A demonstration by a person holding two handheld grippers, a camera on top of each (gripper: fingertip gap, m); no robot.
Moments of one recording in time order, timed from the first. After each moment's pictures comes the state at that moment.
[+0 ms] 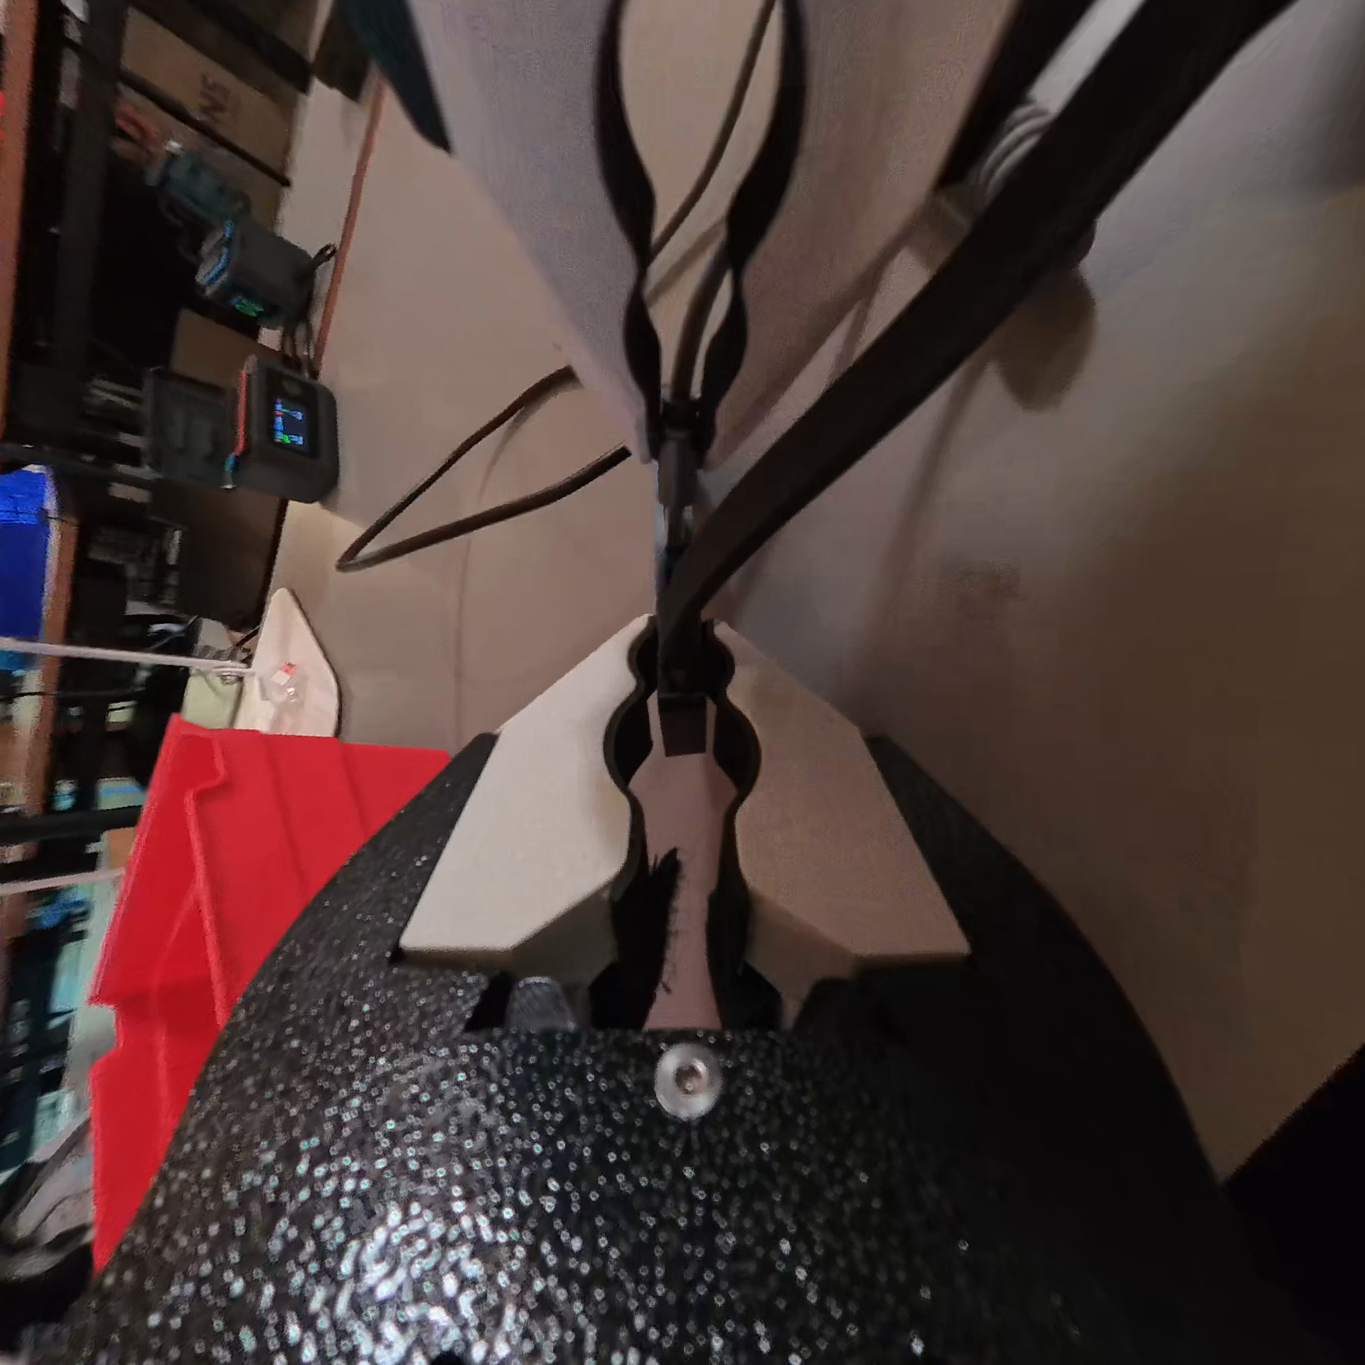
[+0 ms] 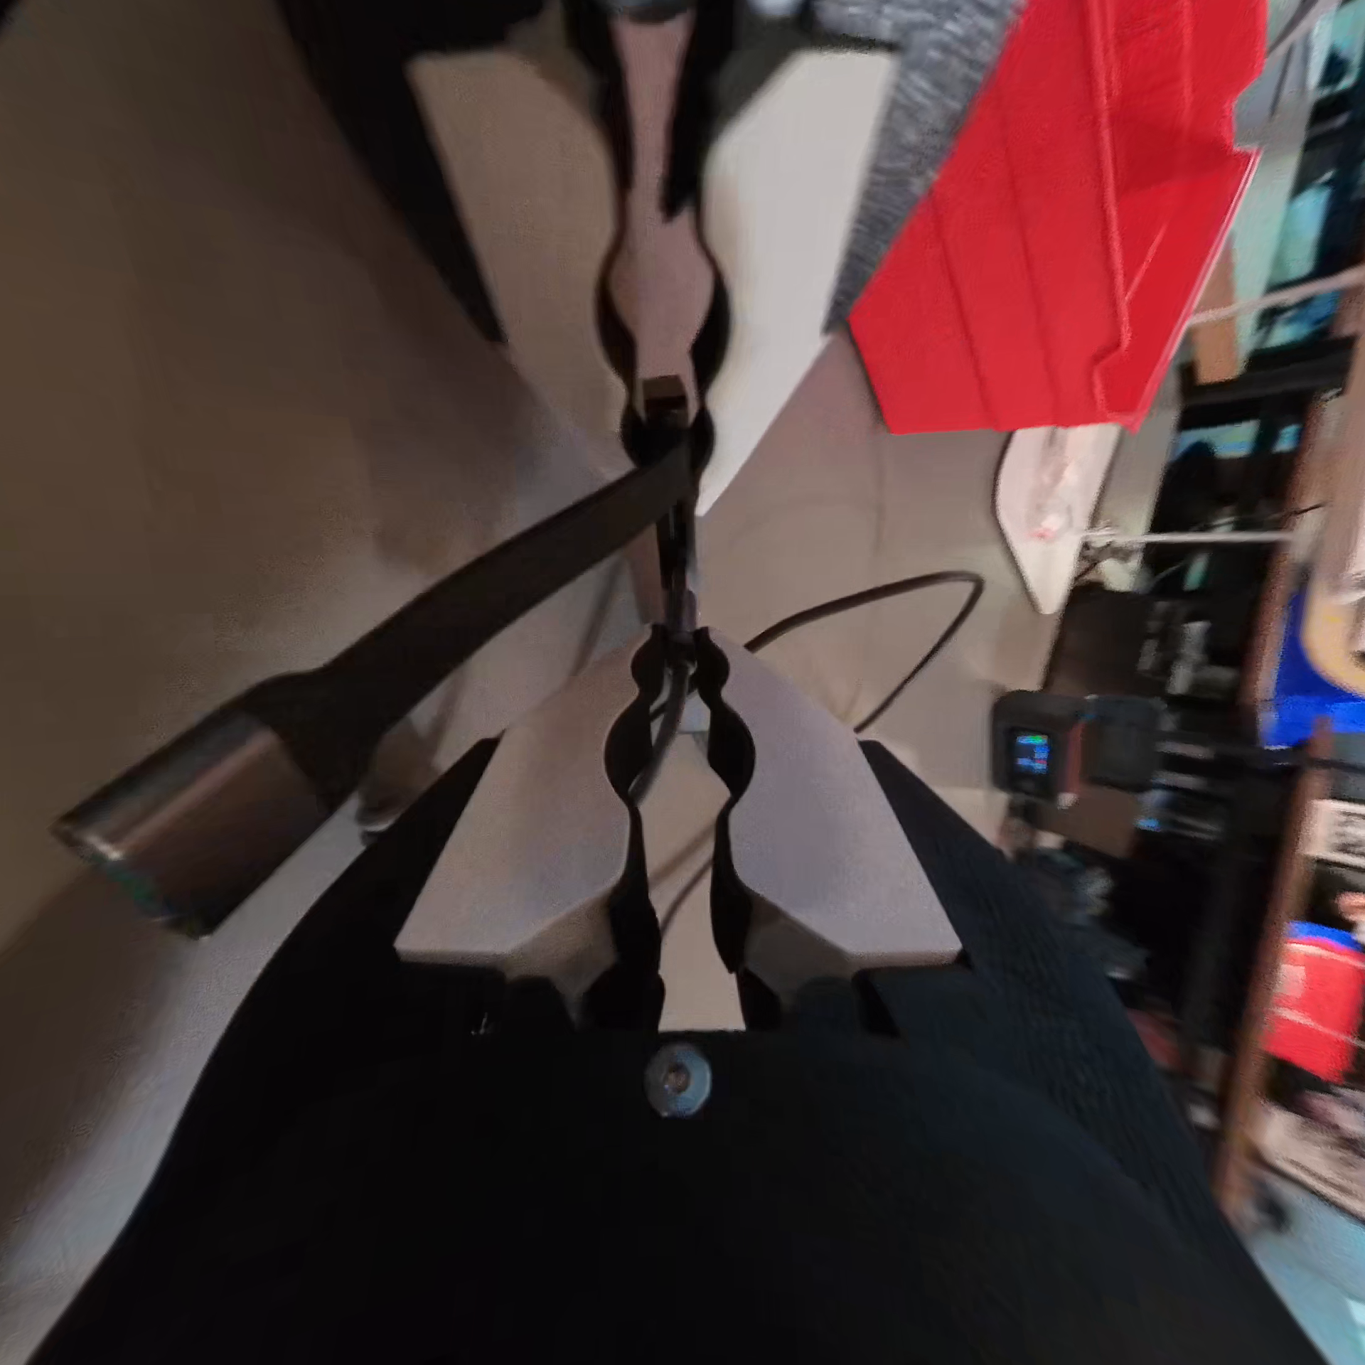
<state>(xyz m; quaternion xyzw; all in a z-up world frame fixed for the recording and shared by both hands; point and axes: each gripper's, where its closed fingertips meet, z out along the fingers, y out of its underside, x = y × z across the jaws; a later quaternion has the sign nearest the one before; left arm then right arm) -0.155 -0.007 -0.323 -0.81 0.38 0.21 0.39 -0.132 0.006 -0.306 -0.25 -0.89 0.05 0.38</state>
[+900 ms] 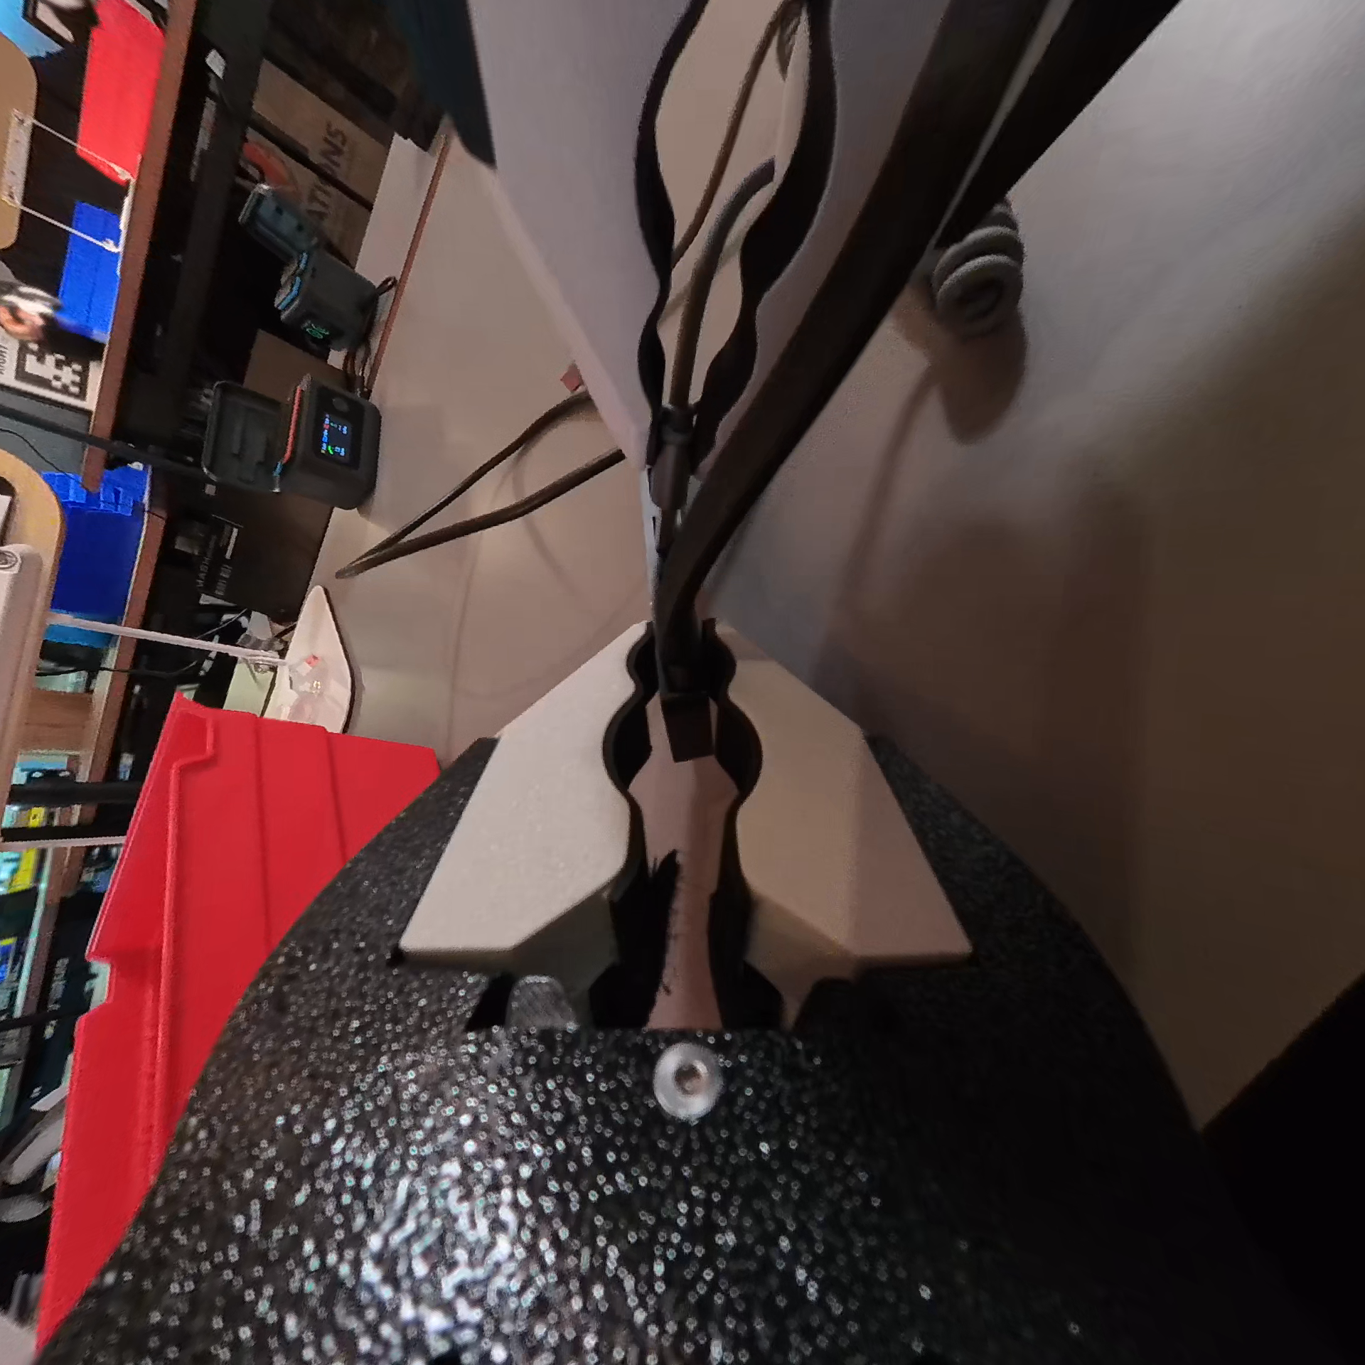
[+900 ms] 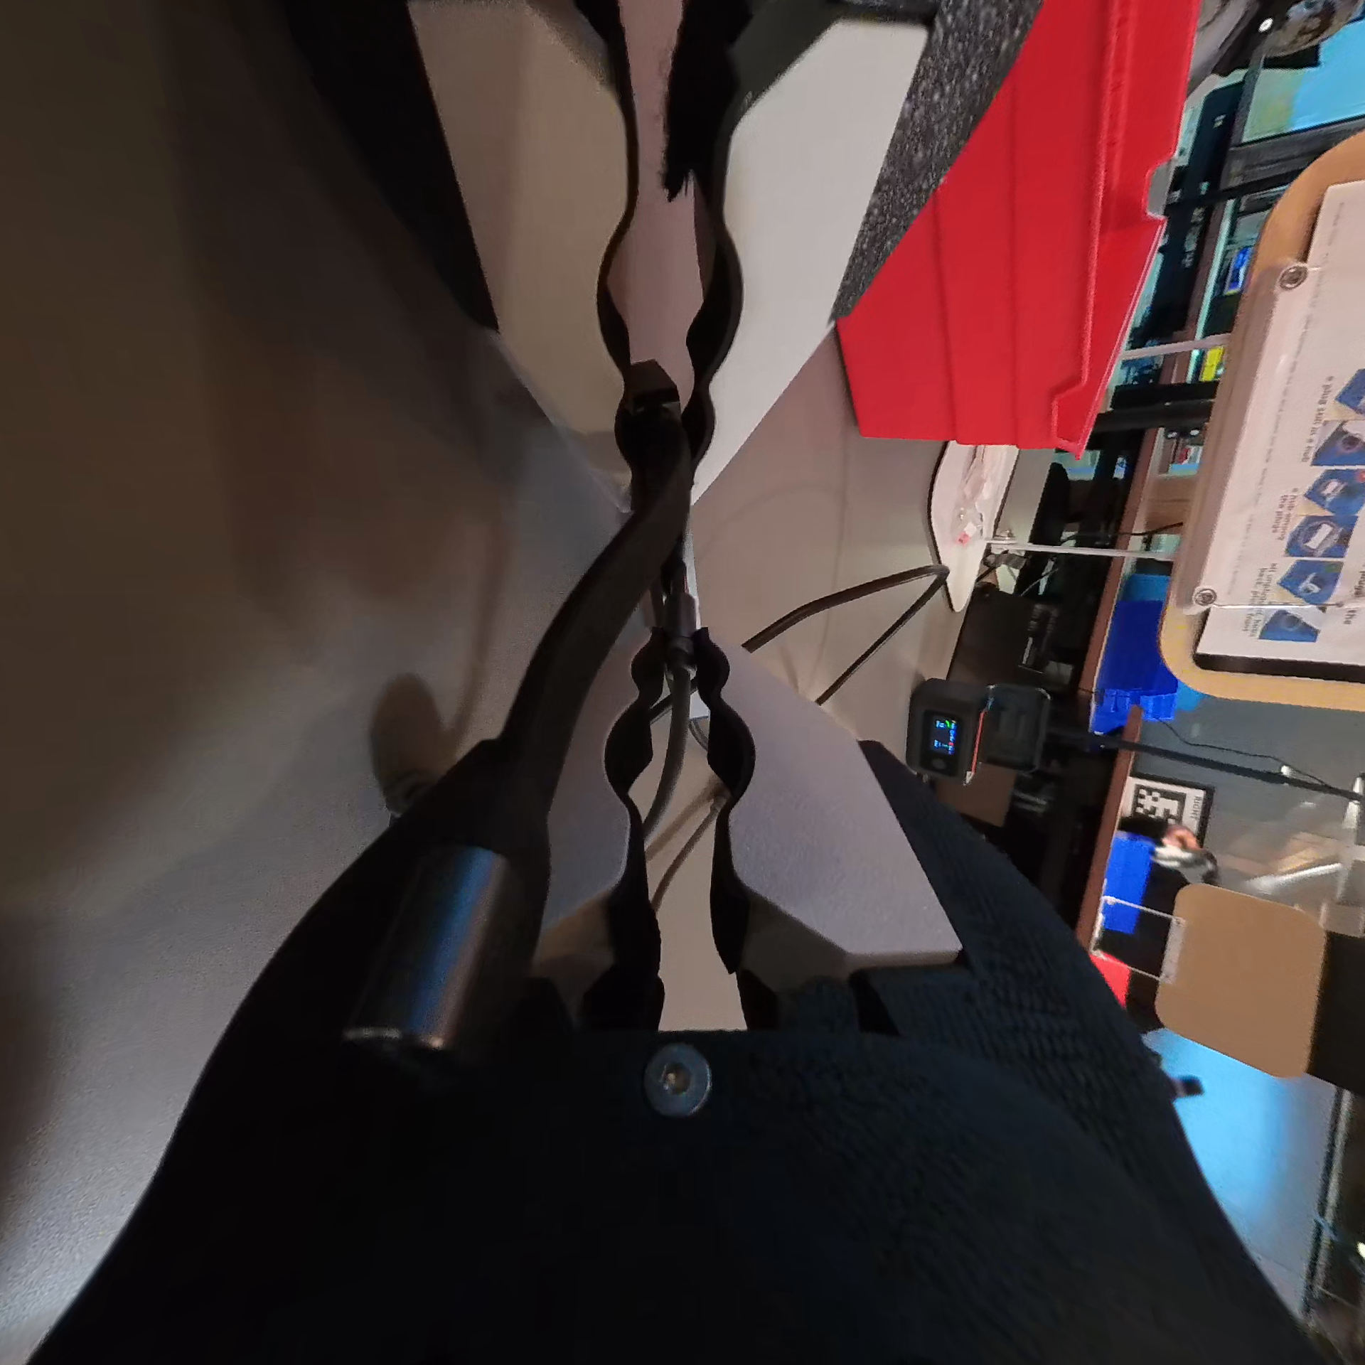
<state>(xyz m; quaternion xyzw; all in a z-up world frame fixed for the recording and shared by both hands) -0.140 -0.015 -0.328 -0.80 0.35 0.23 0.43 -0.116 -0.001 -0.308 -0.20 -0.87 0.00 0.44</state>
